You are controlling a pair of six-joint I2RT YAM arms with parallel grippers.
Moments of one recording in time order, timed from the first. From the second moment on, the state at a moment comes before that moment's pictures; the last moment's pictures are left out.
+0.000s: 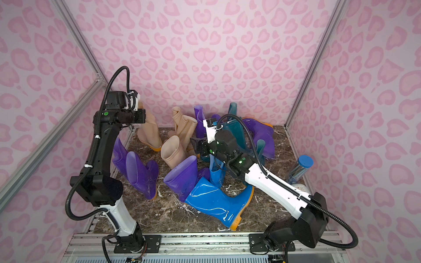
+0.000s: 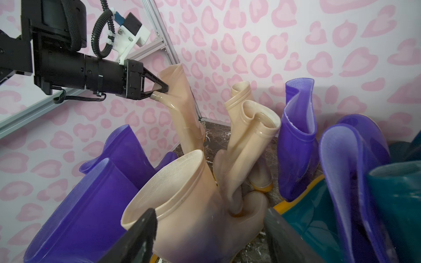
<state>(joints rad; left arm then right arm) 0.06 1.90 2.17 -0.93 0.16 0.07 0.75 1.42 1.29 -0.08 0.01 0.36</state>
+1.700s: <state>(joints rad) -0.06 1.73 2.03 -0.92 0.41 -0.16 0.70 1.54 1.41 -0.15 -0.04 0.34</state>
